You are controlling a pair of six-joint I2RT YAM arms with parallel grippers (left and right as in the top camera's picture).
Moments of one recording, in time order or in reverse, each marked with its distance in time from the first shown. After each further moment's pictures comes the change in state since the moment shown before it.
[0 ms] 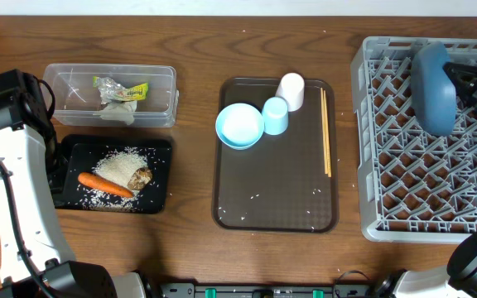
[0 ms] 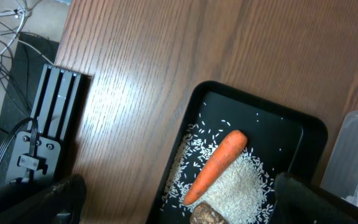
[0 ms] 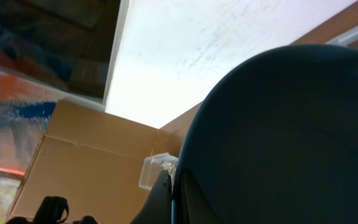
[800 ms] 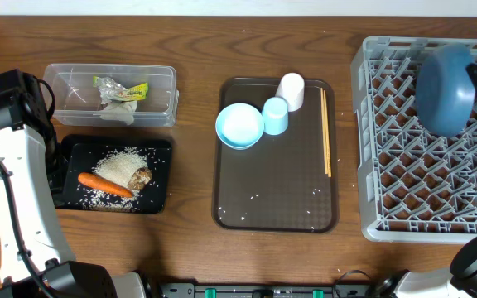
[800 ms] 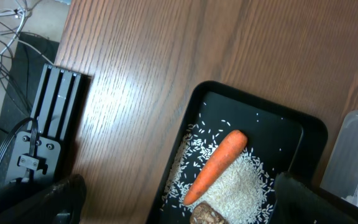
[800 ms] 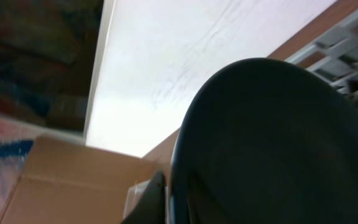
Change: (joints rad) left arm 0.000 0.000 0.000 0.000 0.000 0.000; right arm -0.090 -0.001 0.009 0.005 0.100 0.027
